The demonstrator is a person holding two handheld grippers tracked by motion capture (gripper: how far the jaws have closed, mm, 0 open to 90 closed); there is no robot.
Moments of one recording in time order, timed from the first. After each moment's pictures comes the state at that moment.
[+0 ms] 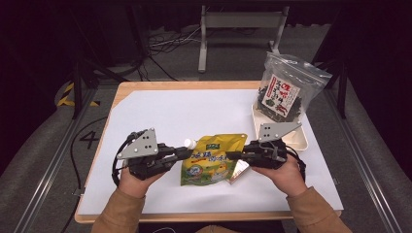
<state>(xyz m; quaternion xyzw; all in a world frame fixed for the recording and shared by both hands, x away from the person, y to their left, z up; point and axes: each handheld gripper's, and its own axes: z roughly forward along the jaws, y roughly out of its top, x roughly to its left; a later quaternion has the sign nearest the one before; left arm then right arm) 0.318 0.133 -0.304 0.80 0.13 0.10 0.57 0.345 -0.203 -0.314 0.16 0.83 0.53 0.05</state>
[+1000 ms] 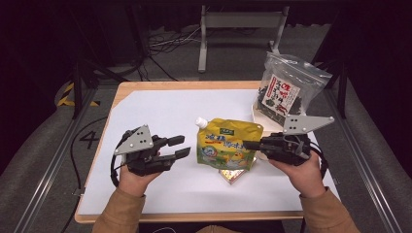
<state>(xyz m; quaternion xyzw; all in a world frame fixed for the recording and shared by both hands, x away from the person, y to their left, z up) 0.328 0.143 -0.314 0.78 0.19 0.12 0.59 0.329 -0.238 -0.271 0.20 0.81 0.54 0.11</state>
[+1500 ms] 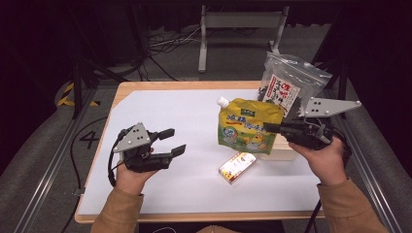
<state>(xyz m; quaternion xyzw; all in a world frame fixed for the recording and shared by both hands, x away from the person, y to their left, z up) 0.334 0.150 -0.319 0.77 0.24 0.15 0.57 0.345 -0.275 -0.245 0.23 0.81 0.52 0.16</state>
